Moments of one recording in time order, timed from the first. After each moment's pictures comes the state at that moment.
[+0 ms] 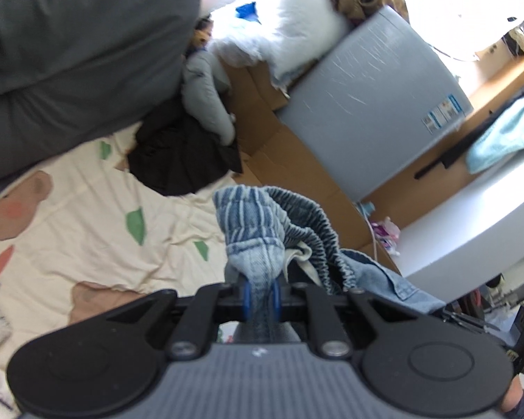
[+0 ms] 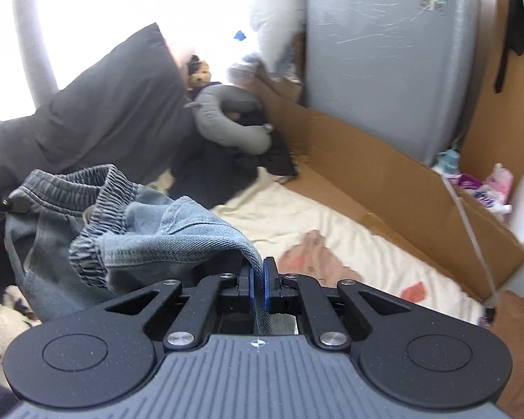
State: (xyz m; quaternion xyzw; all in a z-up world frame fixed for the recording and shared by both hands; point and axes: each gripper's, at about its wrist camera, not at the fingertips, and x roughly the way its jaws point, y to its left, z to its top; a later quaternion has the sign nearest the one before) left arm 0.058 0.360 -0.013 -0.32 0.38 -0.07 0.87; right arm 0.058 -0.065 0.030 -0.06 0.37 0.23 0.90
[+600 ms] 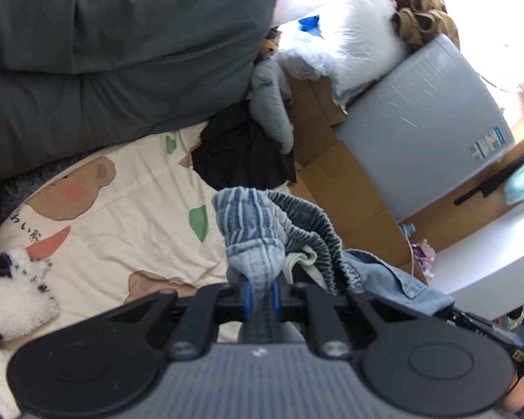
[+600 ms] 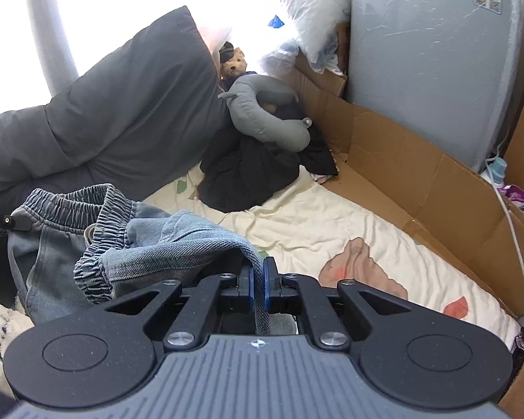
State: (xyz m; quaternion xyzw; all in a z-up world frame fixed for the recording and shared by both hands) left arm 0.036 0.421 -0.036 -0.34 0.39 0.00 0.86; right arm 0.101 -0.002 0.006 -0.07 0.39 0.27 0.88
